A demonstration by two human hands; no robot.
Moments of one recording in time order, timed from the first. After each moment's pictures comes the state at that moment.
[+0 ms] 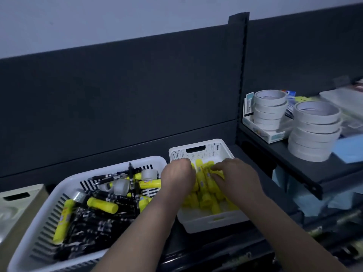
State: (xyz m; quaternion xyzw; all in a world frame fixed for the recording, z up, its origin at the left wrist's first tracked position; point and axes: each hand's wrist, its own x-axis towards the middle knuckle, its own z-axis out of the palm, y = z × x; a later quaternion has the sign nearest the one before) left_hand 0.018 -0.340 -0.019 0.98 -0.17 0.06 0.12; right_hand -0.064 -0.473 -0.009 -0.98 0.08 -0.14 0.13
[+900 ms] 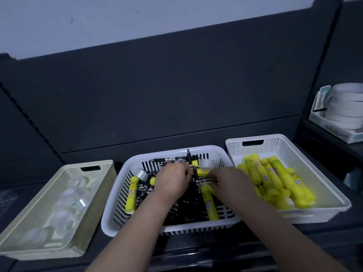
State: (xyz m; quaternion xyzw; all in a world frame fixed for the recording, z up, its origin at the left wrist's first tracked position) left_hand 0.025 -0.157 -0.018 0.98 -0.15 0.06 0.12; right_hand -0.026 -0.315 -0.026 -0.99 -0.02 -0.09 0.13
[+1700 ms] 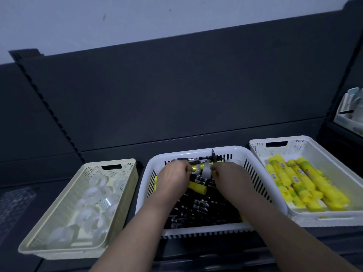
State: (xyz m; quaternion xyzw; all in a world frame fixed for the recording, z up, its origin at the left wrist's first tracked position) left_hand 0.041 -0.081 -0.019 0.97 -0.13 0.07 0.21; right_hand 0.009 -0.242 -0.032 -0.98 0.01 -0.13 0.13
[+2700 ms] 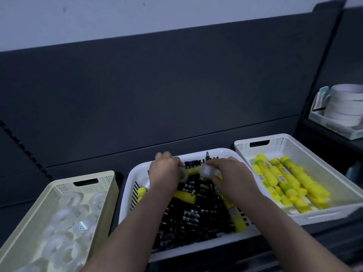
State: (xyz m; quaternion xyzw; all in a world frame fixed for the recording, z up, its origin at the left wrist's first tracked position) left_hand 0.100 -0.103 -0.038 0.98 -0.14 0.11 0.10; right_hand 0.004 -0.267 -0.020 -0.97 0.02 -0.17 0.19
